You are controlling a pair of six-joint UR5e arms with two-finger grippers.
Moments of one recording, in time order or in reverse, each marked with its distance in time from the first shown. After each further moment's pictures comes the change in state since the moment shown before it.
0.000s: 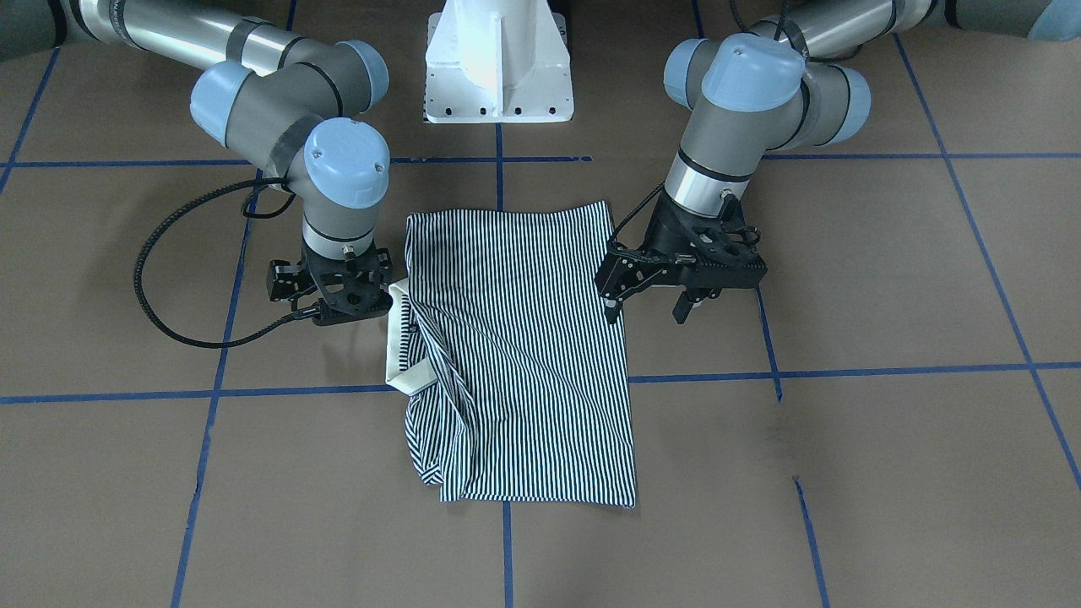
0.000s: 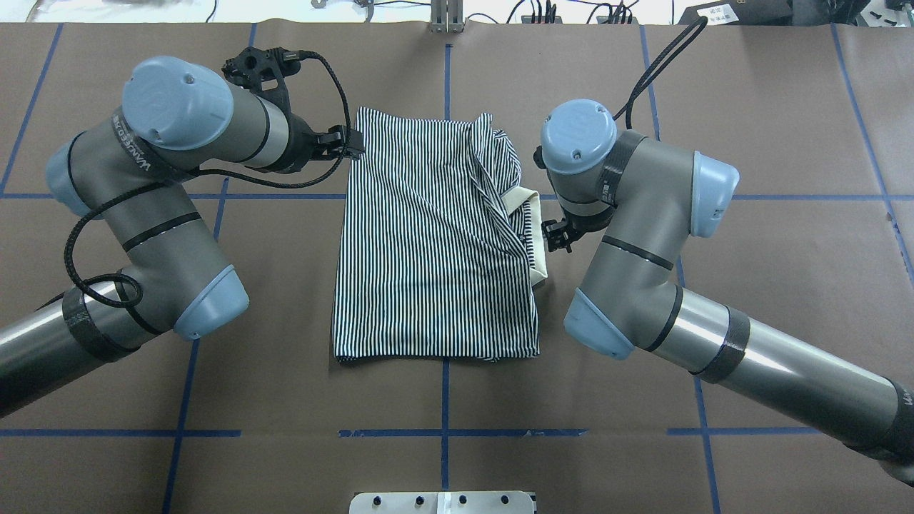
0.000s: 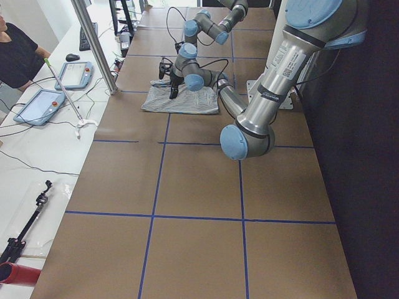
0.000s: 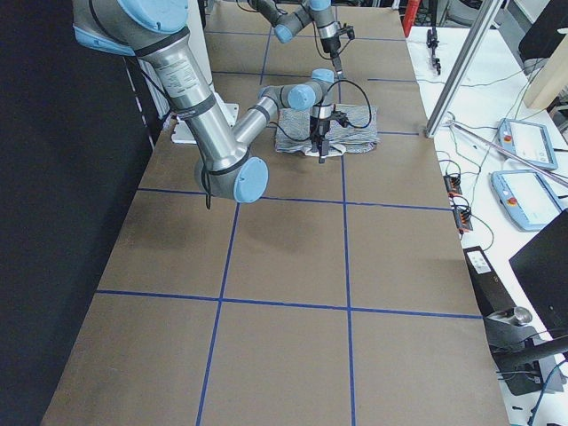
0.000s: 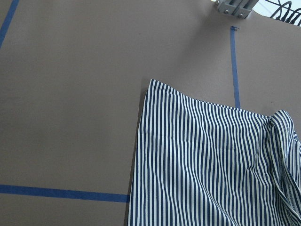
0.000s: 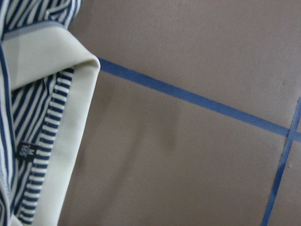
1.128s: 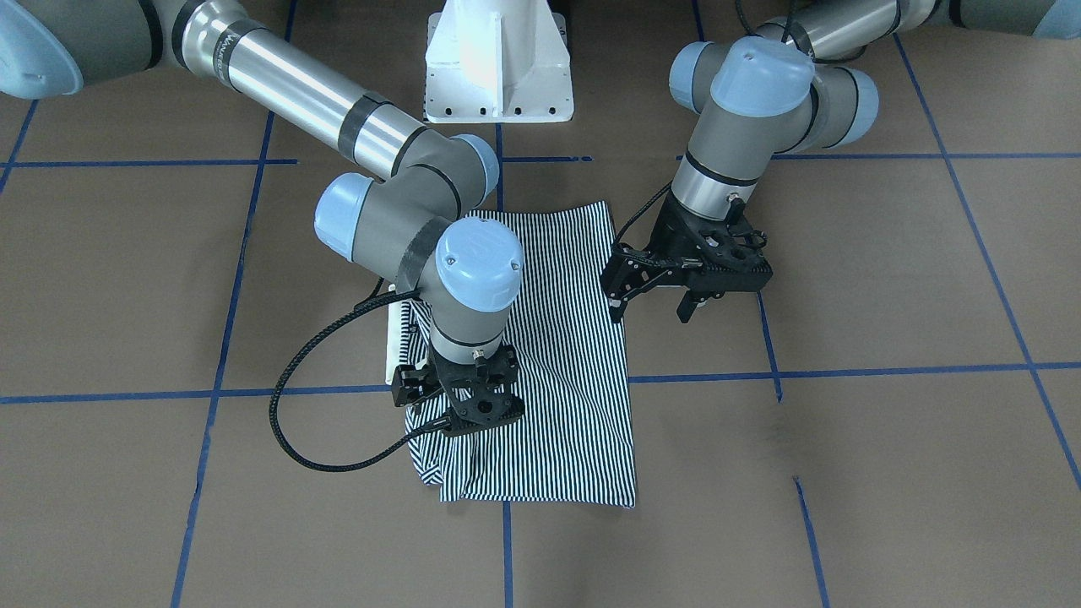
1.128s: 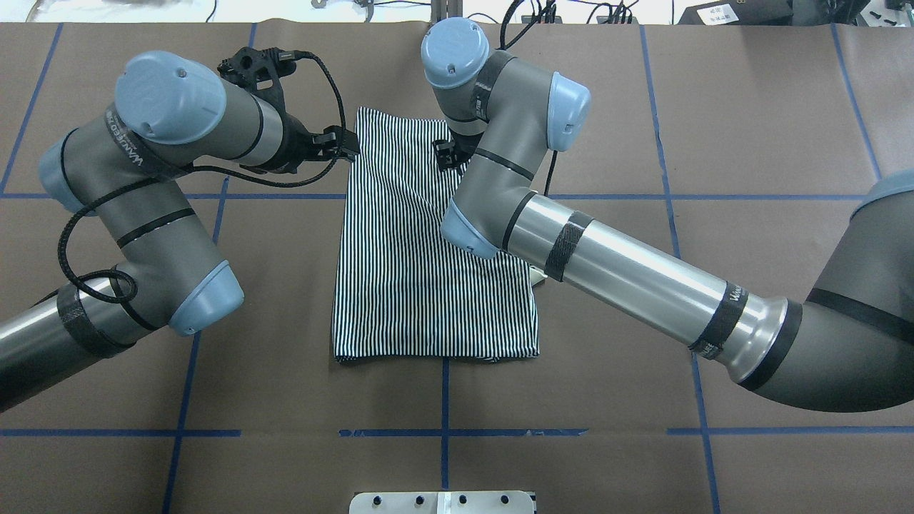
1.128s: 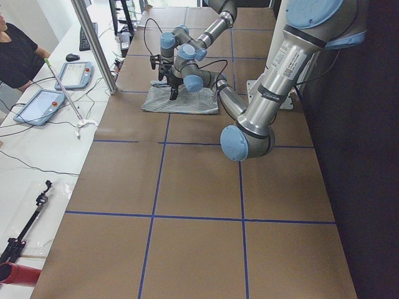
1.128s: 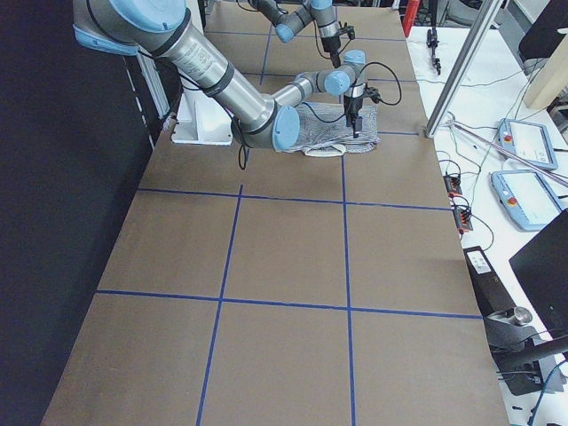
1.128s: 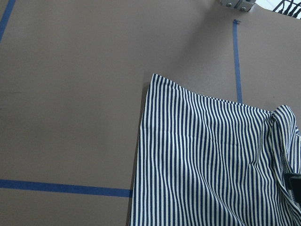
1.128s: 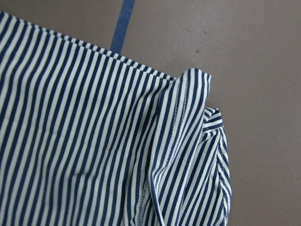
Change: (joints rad) left arm -0.012 0.008 0.003 0.000 -0.035 0.007; right arm 0.028 0.420 -0.647 0.371 0.003 0.075
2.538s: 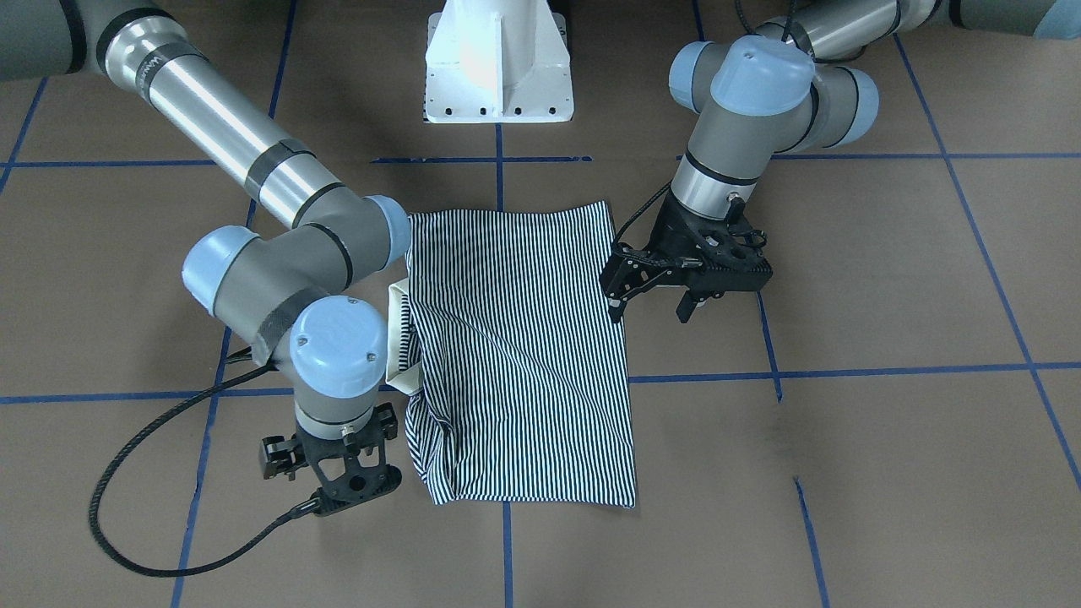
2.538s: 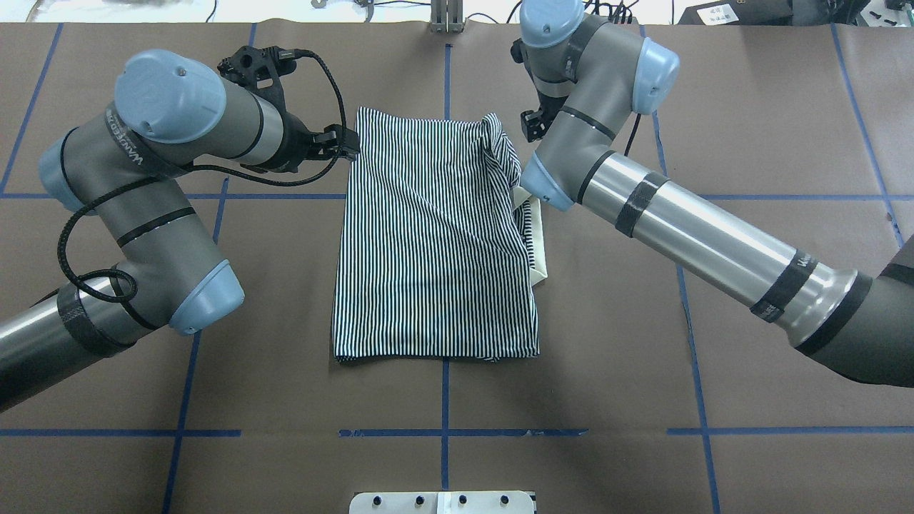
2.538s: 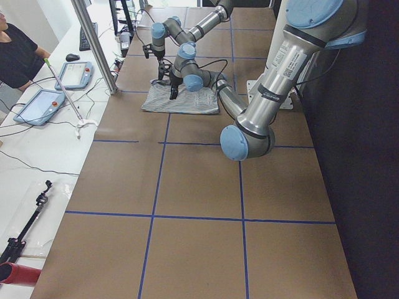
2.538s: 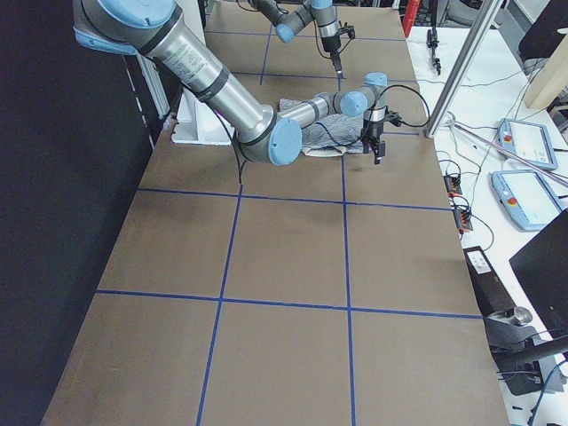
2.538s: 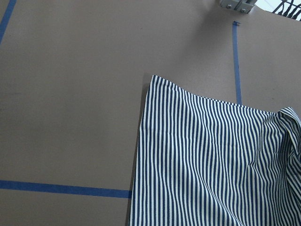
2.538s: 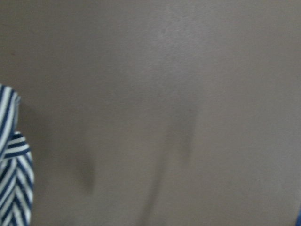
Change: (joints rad) left arm 0.000 -0.003 -0.001 0.000 0.000 -0.003; right arm 0.159 -0.101 -0.005 0.004 0.011 -0.282
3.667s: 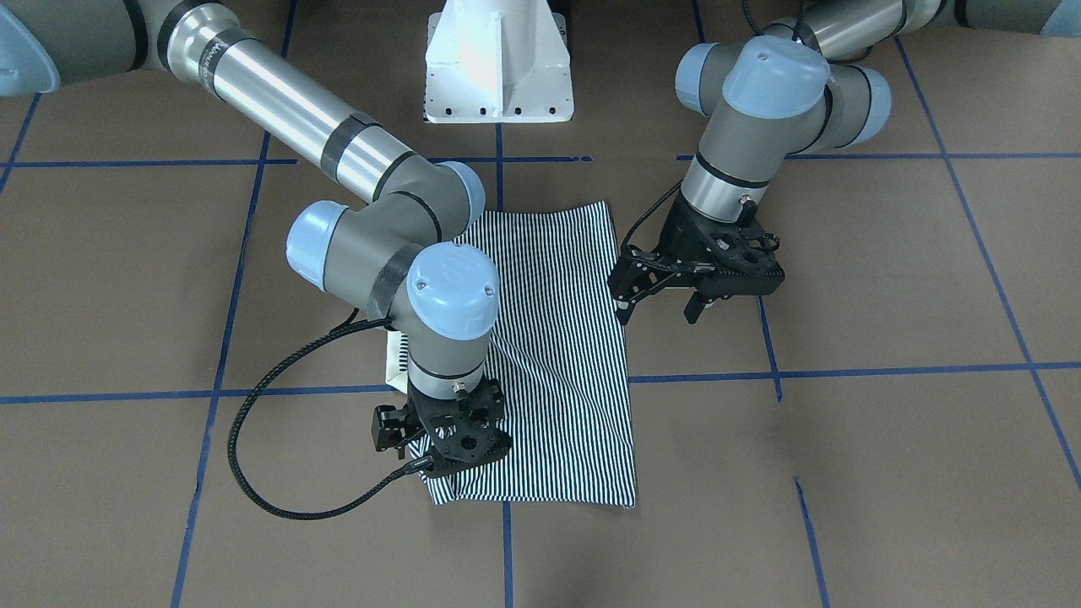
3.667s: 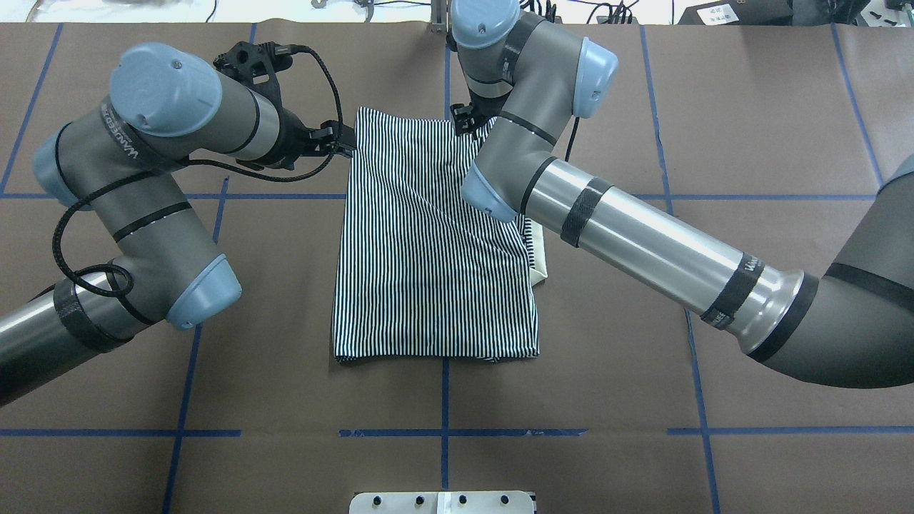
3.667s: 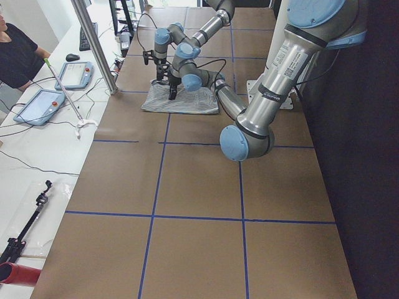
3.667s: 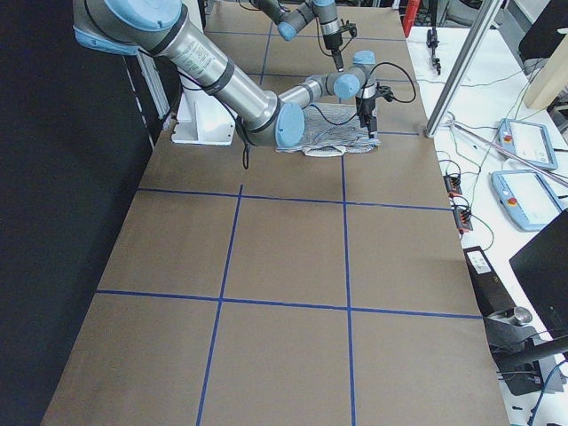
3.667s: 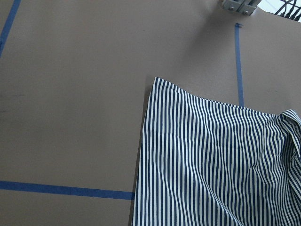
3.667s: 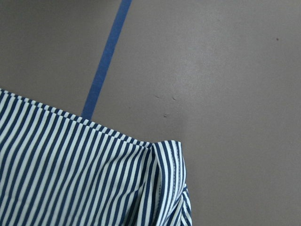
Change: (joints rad) left arm -0.034 0.001 0.001 0.012 -0.055 0.002; right arm -0.113 0.123 -0.064 0.110 -0.077 0.235
